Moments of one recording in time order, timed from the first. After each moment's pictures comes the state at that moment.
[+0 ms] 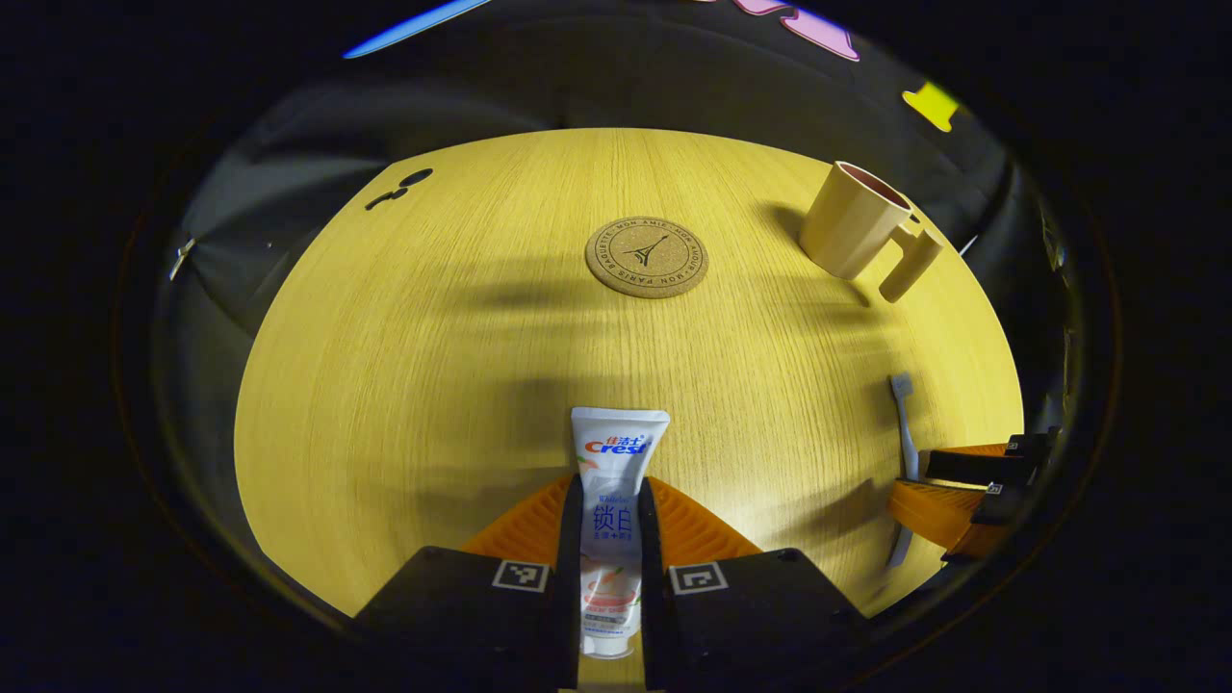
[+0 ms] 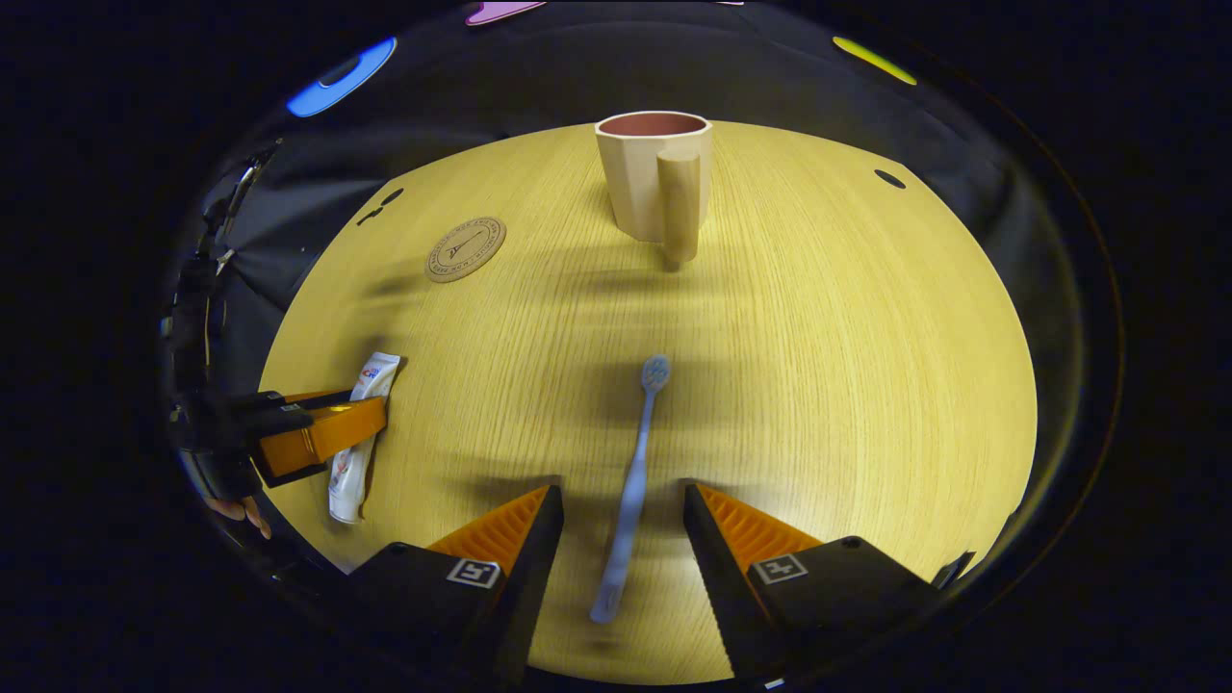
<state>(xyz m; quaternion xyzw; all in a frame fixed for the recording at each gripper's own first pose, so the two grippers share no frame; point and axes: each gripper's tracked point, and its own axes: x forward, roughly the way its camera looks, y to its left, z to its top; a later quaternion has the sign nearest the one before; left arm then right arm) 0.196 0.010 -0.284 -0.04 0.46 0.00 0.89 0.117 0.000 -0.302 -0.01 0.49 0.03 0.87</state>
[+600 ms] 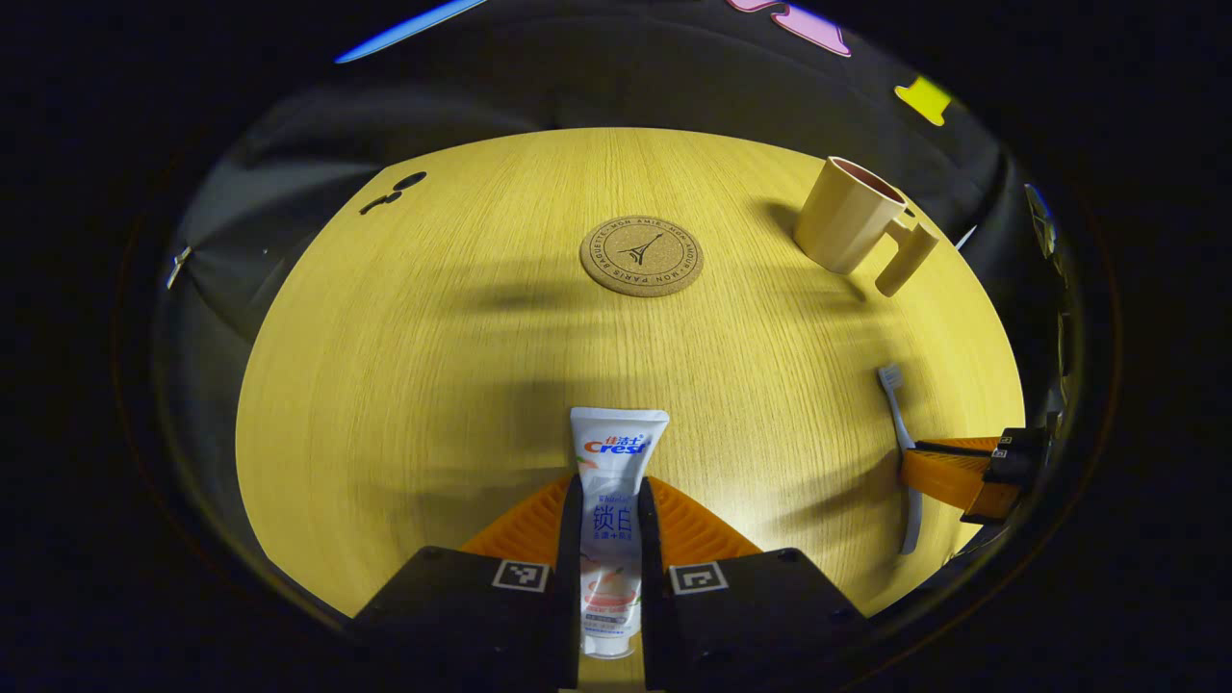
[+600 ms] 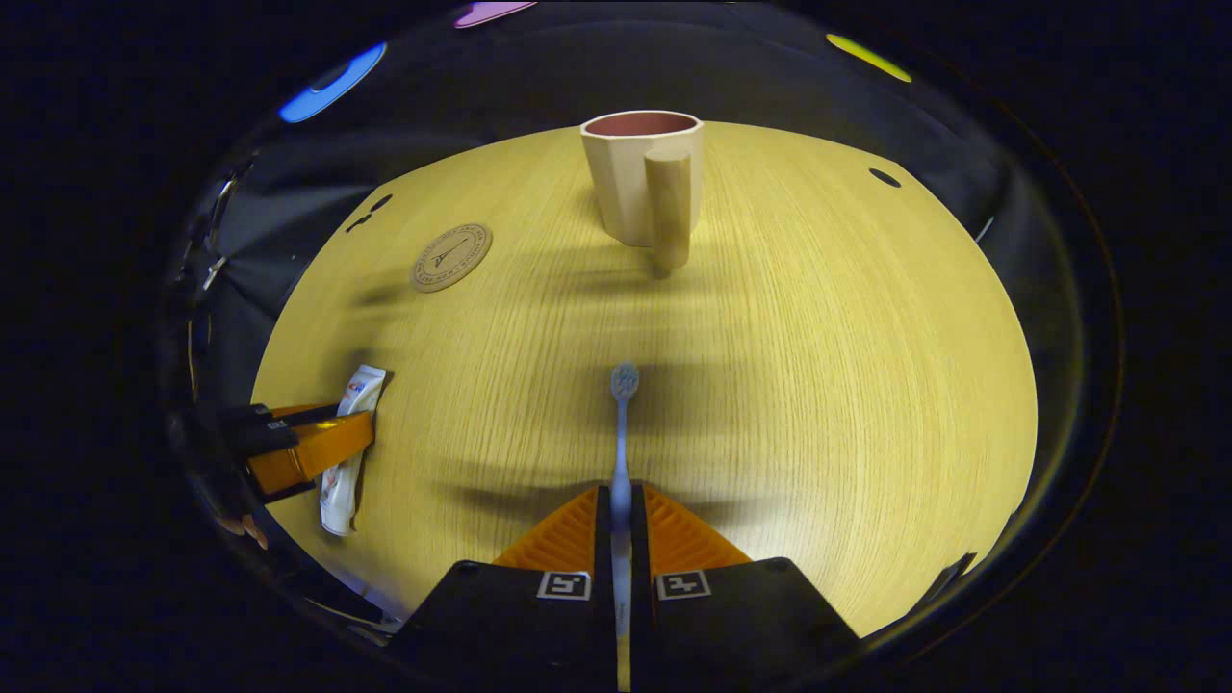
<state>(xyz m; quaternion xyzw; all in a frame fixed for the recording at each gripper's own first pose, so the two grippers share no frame) 0.197 0.010 -0.284 -0.03 0.46 0.00 0.89 0.128 -0.003 -0.302 -0.01 0.48 0.04 0.88</state>
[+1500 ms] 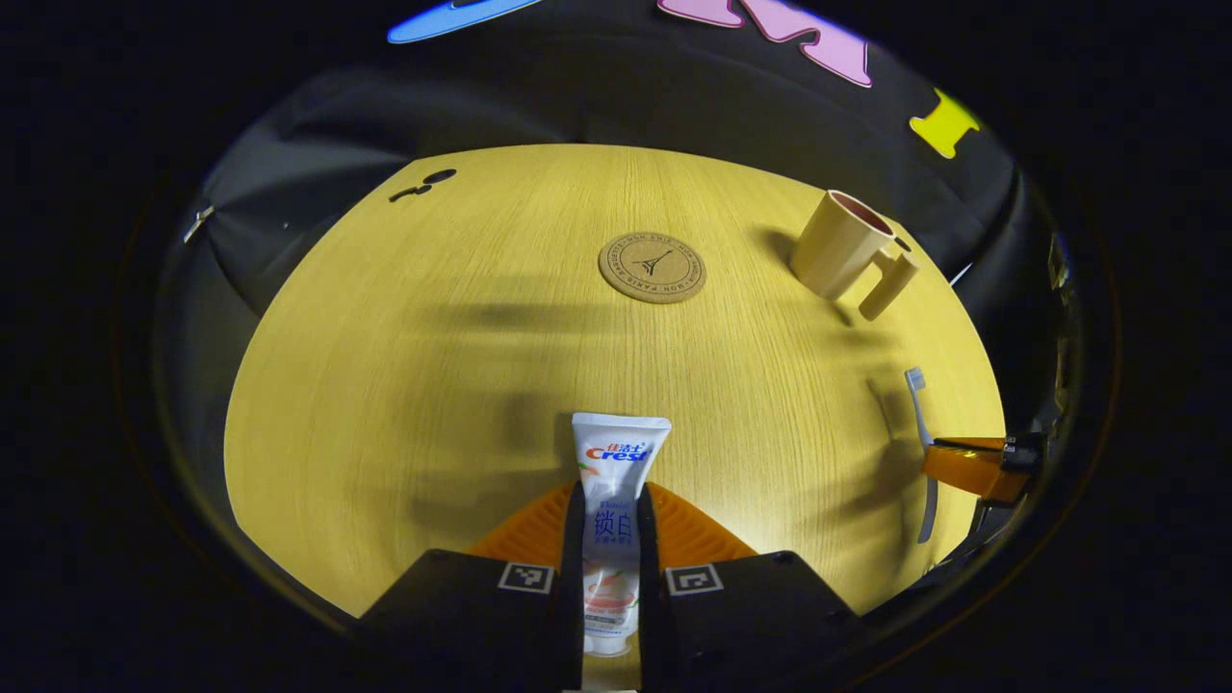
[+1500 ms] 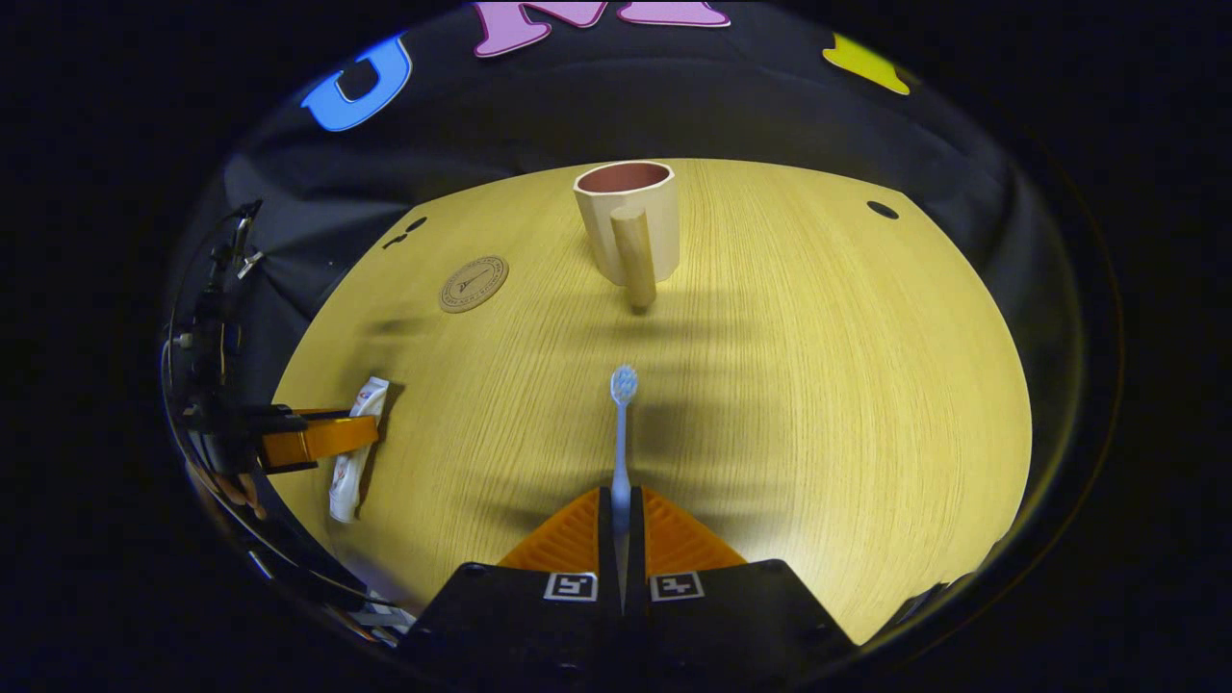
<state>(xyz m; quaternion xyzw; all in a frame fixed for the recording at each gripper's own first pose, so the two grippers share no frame) 0.174 0.008 -0.267 -0.08 0.42 0.00 0.90 0.142 -0.035 -0.287 0.00 0.42 0.07 0.90</state>
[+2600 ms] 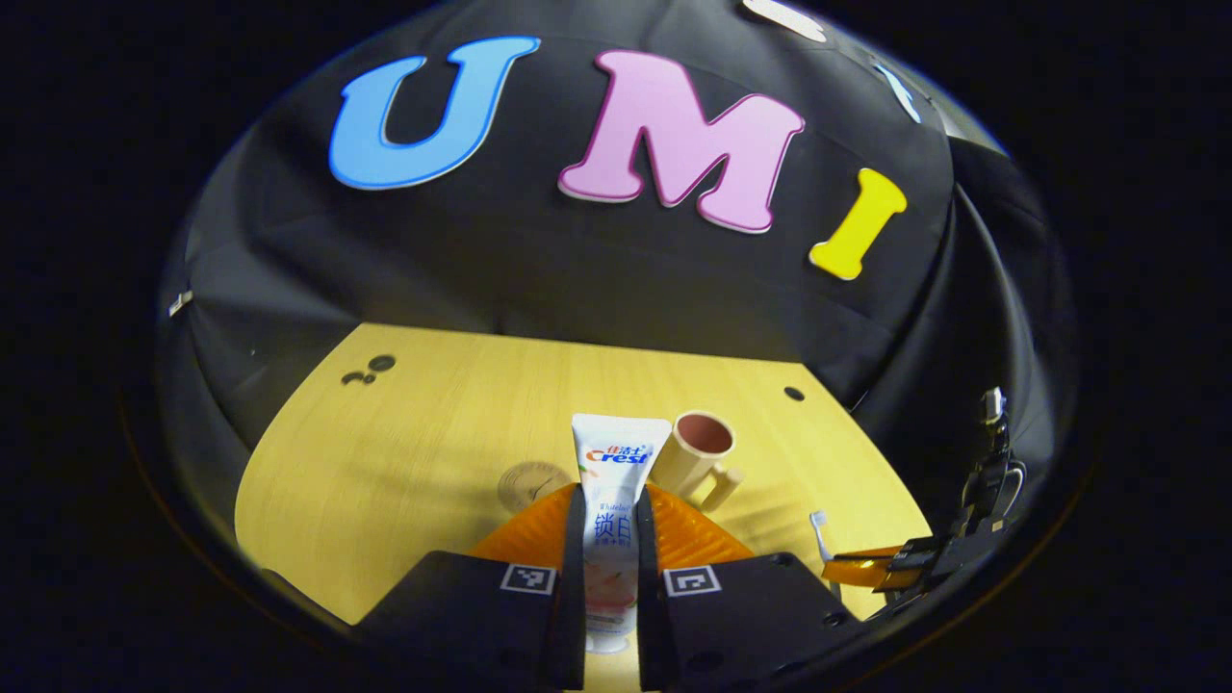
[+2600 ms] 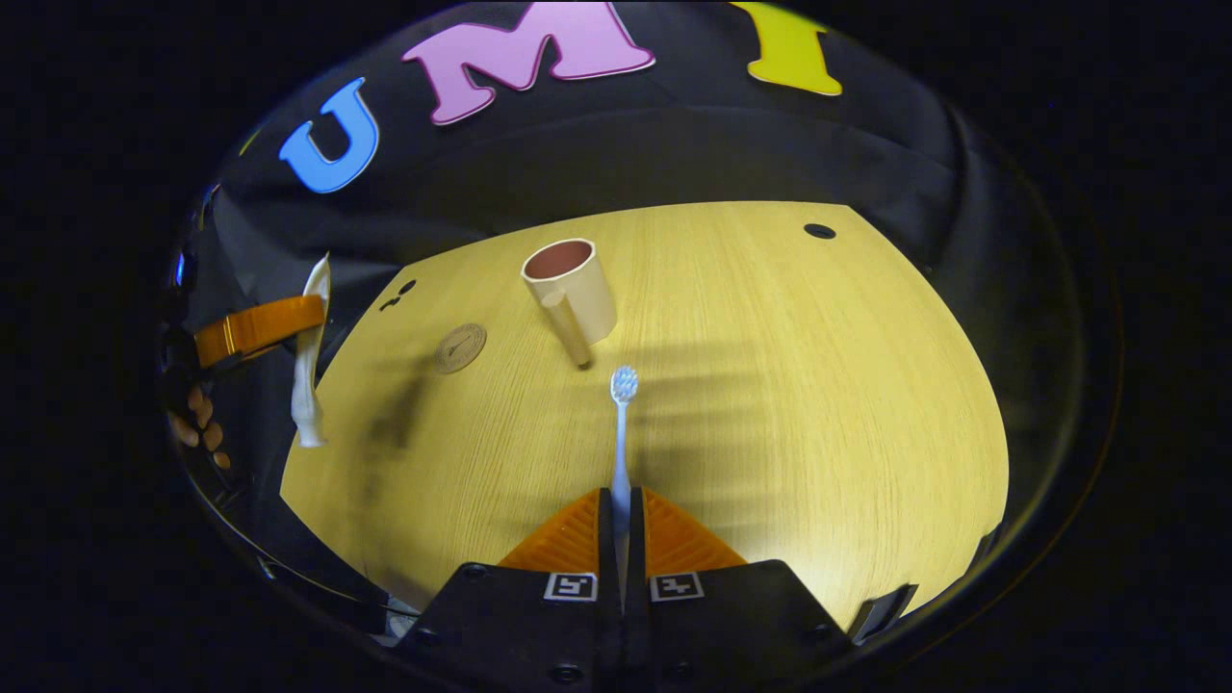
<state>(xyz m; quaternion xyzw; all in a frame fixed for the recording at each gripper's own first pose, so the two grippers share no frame) 0.243 -0.070 -0.047 -0.10 0.18 -0.08 0.97 0.137 -0.095 -0.220 0.06 0.36 0.04 0.93</state>
